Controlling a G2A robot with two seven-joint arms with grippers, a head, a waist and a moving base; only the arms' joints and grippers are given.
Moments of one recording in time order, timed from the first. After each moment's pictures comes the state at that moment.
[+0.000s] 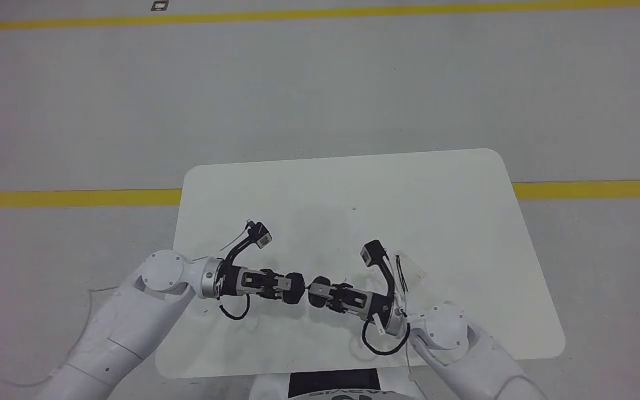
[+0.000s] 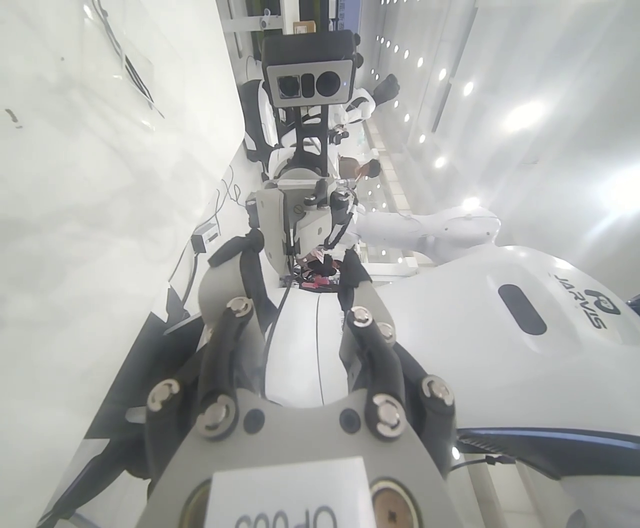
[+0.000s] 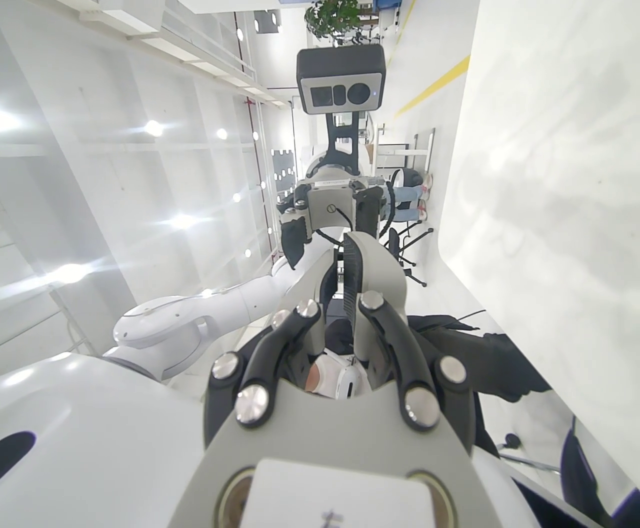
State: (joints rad) left arm 1.37 -0.88 -1.06 -1.56 -0.60 -0.34 -1.27; right arm -1.63 -1.11 0.97 -1.76 0.28 -0.26 0.64
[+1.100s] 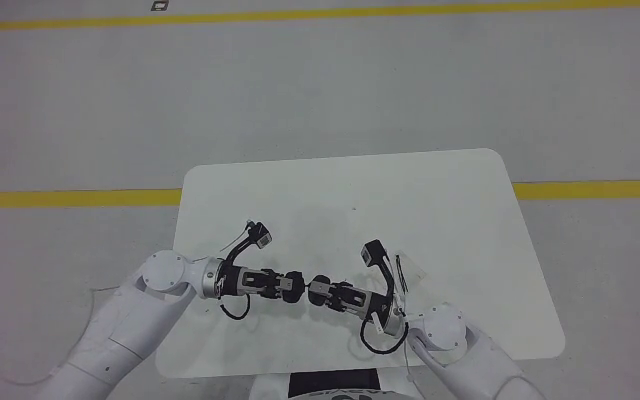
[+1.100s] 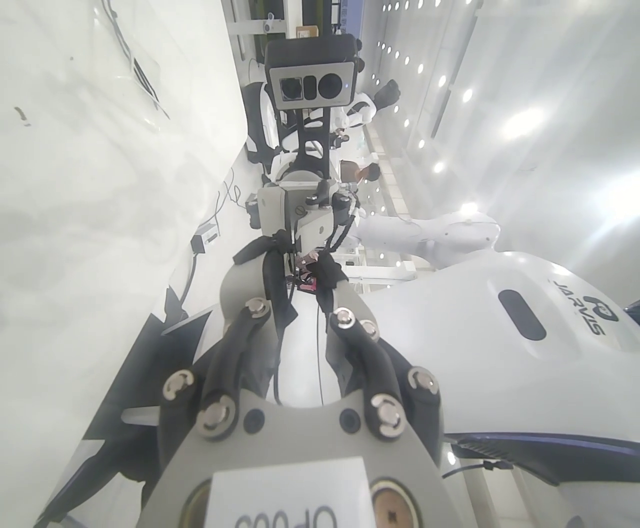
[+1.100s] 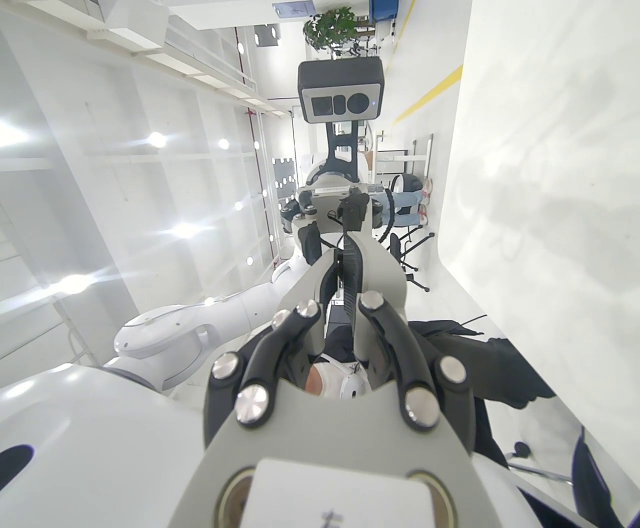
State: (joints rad) left arm 1.36 -0.87 -1.04 -1.55 -0.61 -0.33 -1.25; right arm -1.63 -1.11 0.96 -1.76 0.29 -0.25 0.62
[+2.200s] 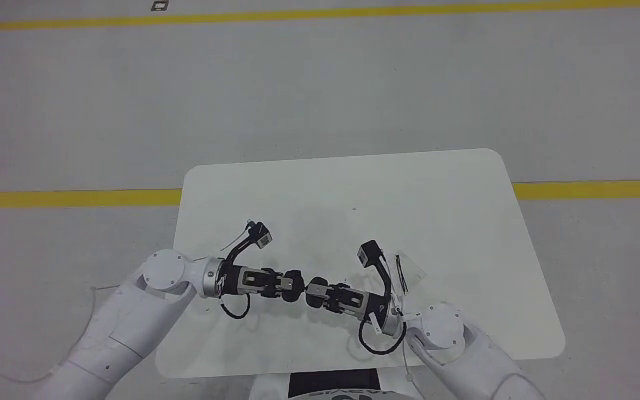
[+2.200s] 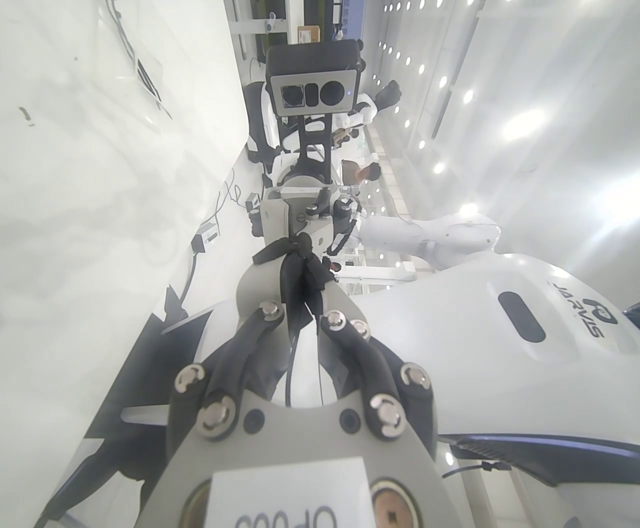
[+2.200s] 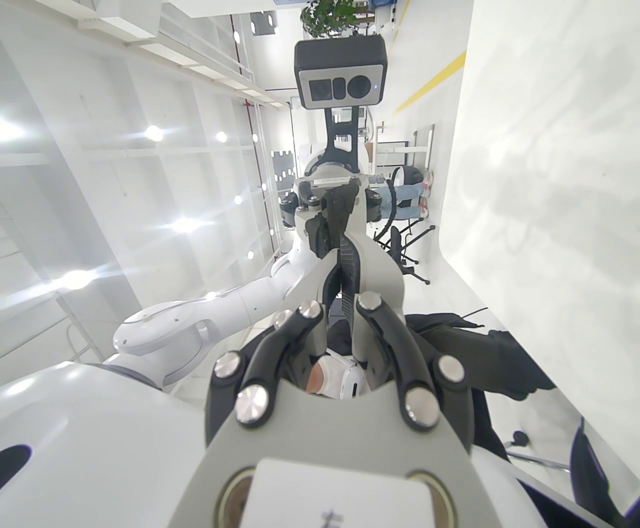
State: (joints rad) left arm 1.35 -0.87 -1.03 -1.54 -0.61 -0.33 -1.25; right arm -1.62 -1.11 0.95 -1.75 0.29 -0.24 0.63
